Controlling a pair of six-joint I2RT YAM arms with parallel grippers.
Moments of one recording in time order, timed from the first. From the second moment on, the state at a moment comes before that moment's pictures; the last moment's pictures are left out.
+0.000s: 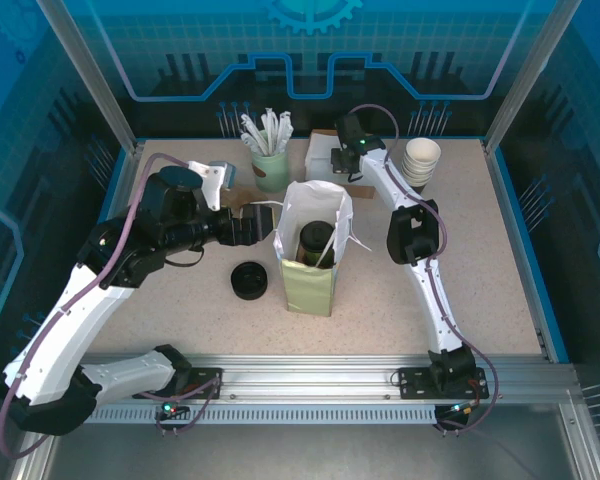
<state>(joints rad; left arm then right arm) -0.60 1.09 1.52 -1.02 0.06 -0.51 0.33 2.68 2.60 -0.88 0.15 0.30</state>
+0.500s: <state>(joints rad) -0.60 1.09 1.52 -1.02 0.06 -0.51 0.32 2.67 2.60 -0.88 0.13 0.29</state>
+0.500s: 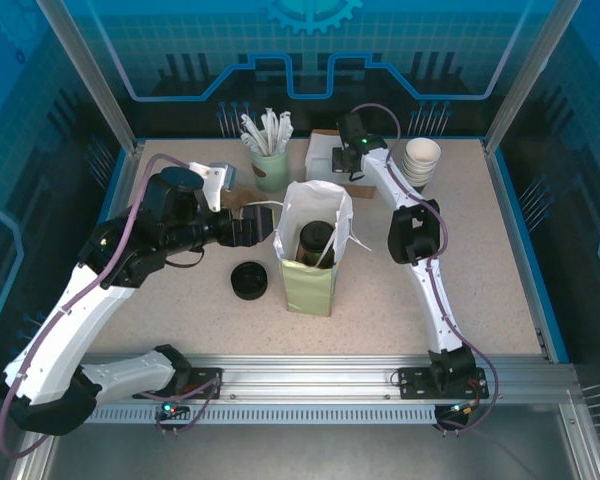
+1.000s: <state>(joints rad) -0.60 1.09 1.49 -1.02 0.06 -0.51 0.32 2.31 2.60 -0.95 0.08 0.29</state>
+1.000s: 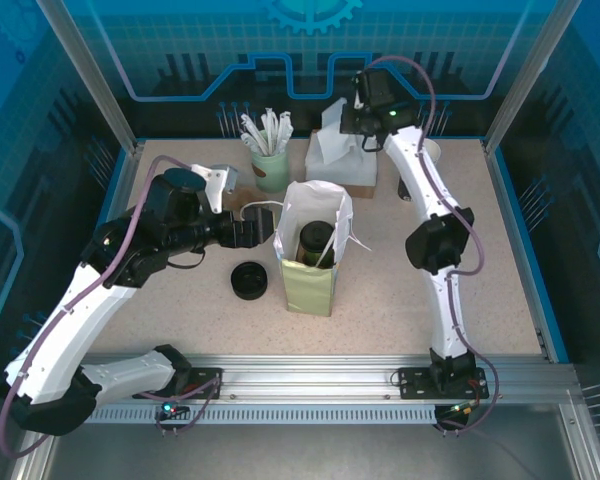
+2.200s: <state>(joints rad) -0.58 1.03 1.39 -0.95 0.00 -0.49 0.57 1.33 1.86 -0.91 -0.26 0.64</state>
